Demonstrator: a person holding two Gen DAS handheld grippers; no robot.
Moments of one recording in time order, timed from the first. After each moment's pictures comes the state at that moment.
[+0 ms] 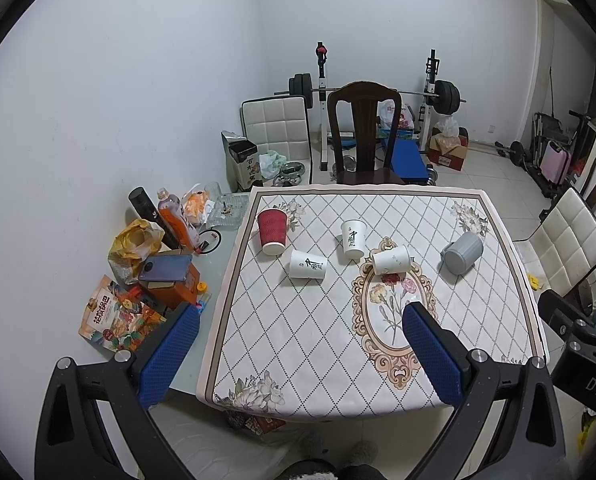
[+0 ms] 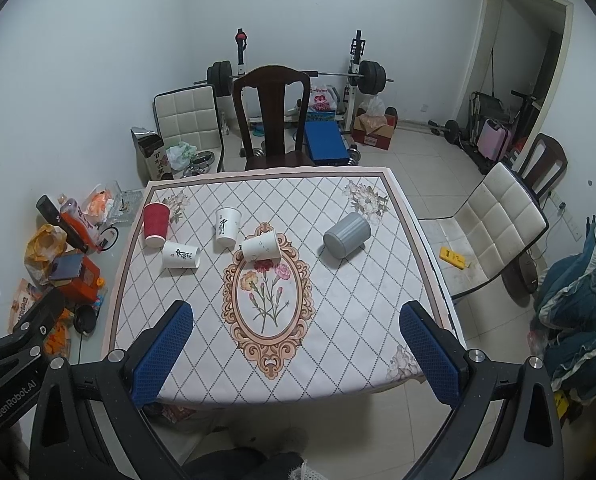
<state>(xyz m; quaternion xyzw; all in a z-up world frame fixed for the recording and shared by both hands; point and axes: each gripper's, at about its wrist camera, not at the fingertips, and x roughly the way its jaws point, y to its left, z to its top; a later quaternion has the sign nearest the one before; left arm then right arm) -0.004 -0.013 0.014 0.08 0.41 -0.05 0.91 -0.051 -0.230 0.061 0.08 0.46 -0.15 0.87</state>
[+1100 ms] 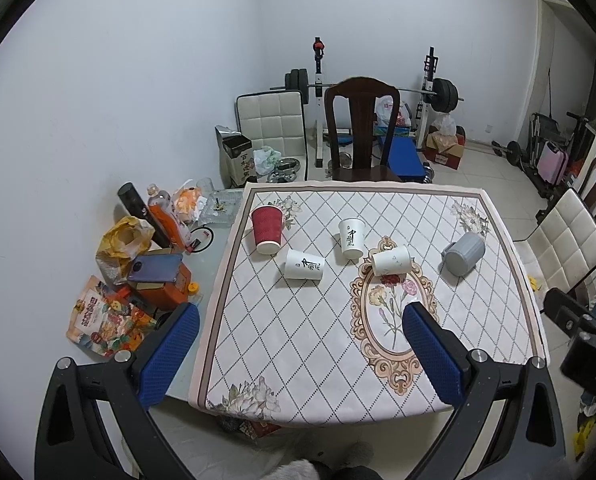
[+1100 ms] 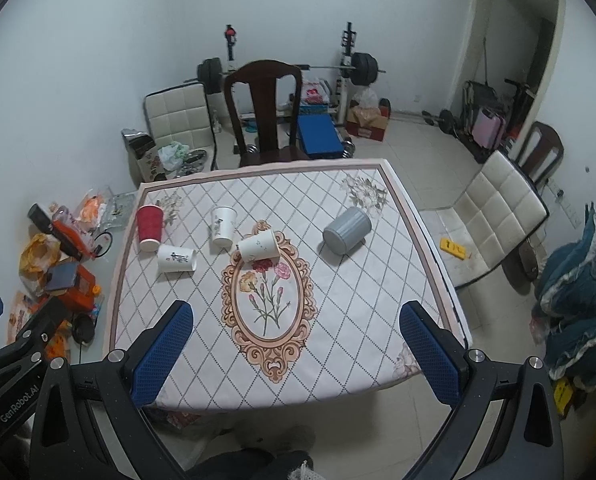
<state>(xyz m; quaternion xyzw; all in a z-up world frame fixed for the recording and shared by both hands) 0.002 -0.016 -0.008 0.07 0.41 -0.06 0.91 -0.043 -0.238 0.041 0.10 0.46 -0.17 0.86</state>
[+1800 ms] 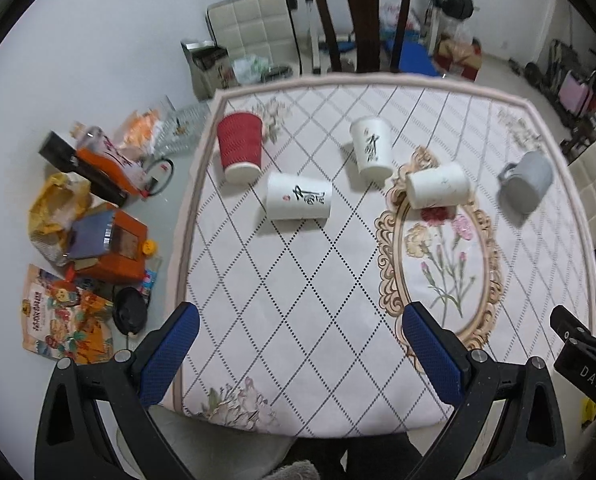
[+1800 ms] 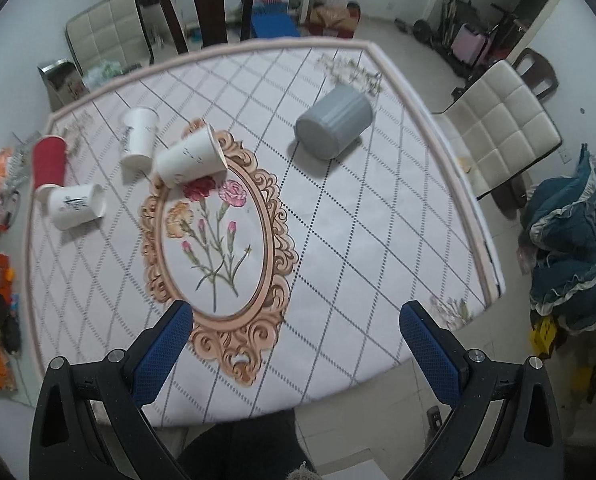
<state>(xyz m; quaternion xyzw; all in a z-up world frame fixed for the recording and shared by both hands) 0.144 -0.049 -0.182 0.12 0.57 -0.05 0.81 0.070 -0.281 -0.198 0.13 0.61 -0.22 0.75</state>
